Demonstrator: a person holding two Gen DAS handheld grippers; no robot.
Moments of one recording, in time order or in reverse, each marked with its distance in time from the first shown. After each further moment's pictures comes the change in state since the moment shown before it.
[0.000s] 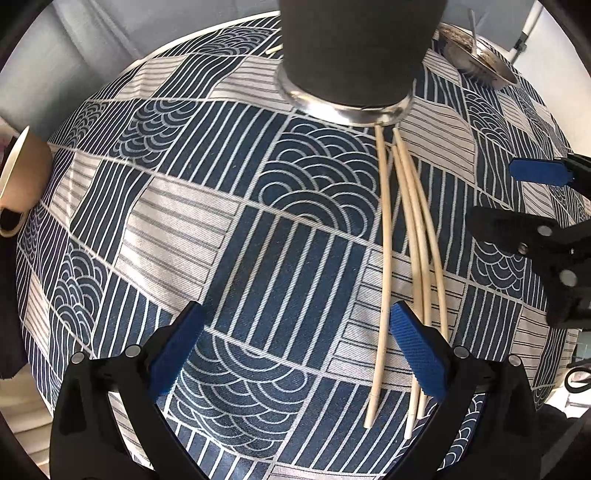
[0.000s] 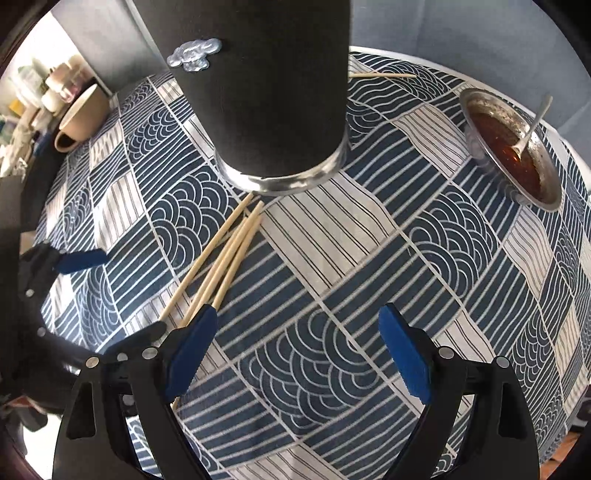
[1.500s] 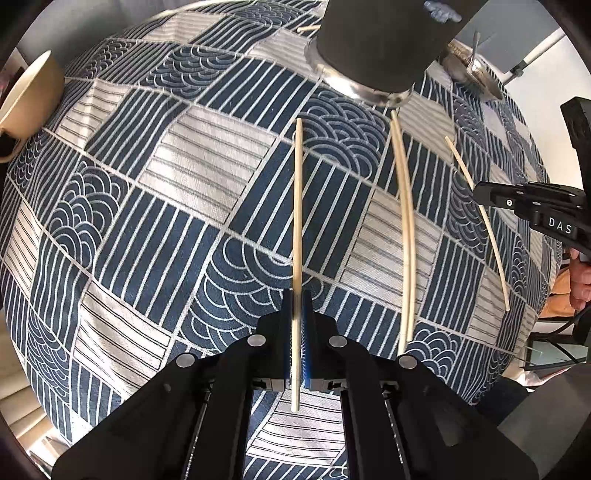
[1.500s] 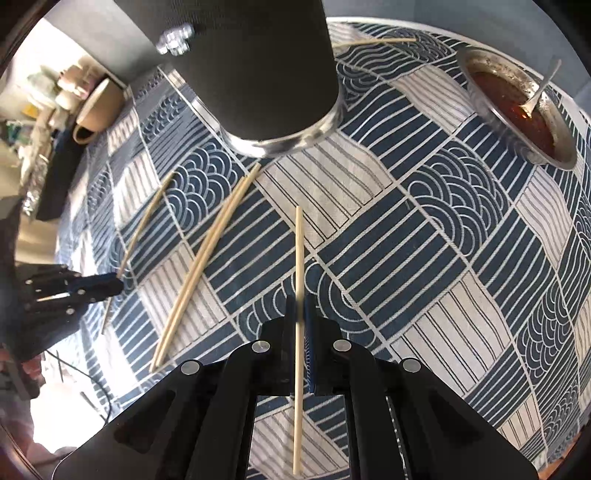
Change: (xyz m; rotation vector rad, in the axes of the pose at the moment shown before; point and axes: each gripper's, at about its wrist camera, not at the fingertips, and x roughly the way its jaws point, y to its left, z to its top) left arm -0.043 0.059 -0.062 -0.094 0.090 -0.168; right arm -0.014 -0.019 -0.032 0.021 0.070 0.158
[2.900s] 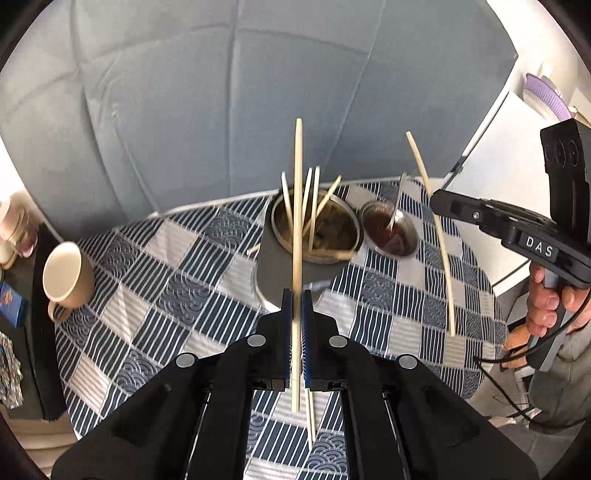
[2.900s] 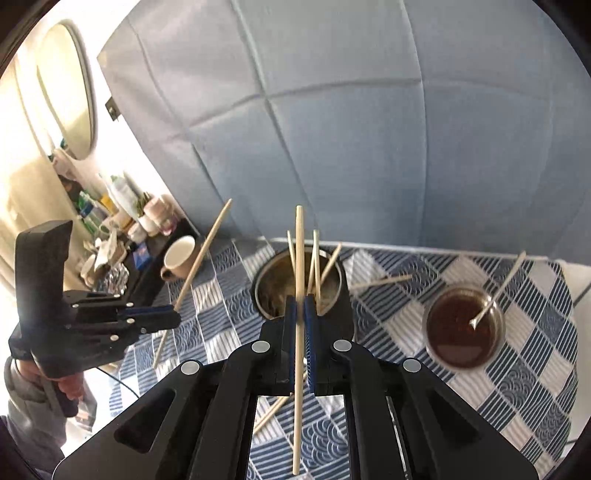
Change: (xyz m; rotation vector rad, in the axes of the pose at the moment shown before) left arm -0.170 -0.072 0.111 0.077 -0.437 -0.067; right arm -0.208 0.015 0.095 -0.121 -0.515 0.112
